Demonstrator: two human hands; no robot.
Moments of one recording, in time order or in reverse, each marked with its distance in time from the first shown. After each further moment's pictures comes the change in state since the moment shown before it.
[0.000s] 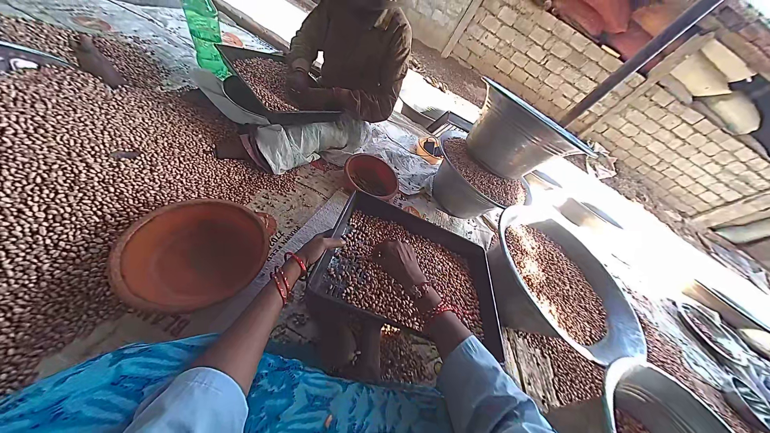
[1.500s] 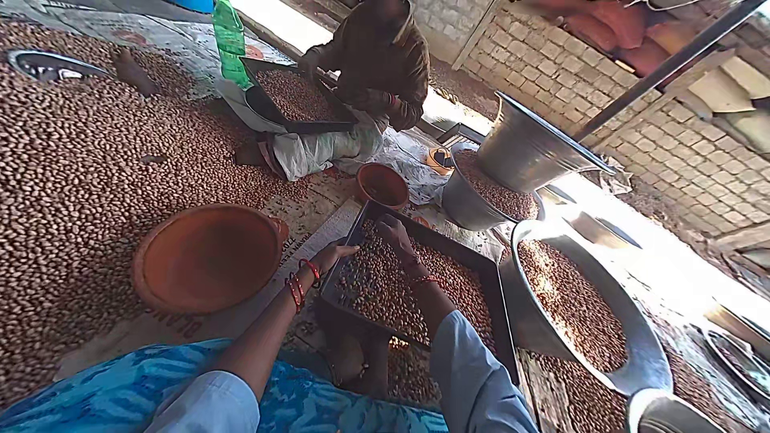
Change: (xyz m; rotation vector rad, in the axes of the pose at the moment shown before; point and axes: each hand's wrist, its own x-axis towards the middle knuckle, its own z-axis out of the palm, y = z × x) left_hand 0.005 -0.004 -0.003 -0.059 -0.055 0.046; right_hand 0.093 0.000 -0.002 0.687 0.248 0.021
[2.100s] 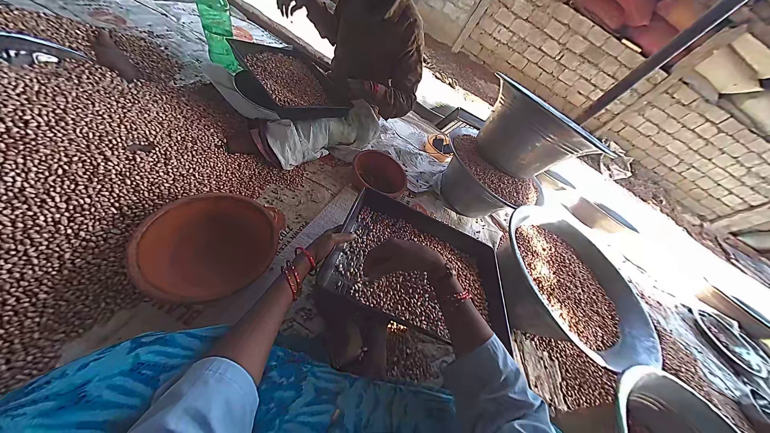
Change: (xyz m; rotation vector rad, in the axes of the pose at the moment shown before) left_hand 0.003 -0.003 -0.001 0.047 0.017 0.004; right_hand -0.082 -0.038 -0.048 -0.047 -0.837 -0.302
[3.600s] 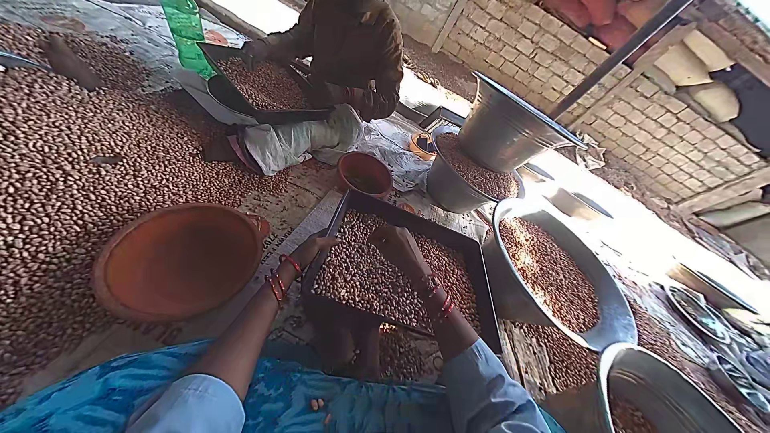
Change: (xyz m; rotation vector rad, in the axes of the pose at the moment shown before) left_hand -0.003 0.000 0.004 0.011 0.042 -0.017; right_hand -0.005 0.011 0.012 -0.335 0.626 0.355
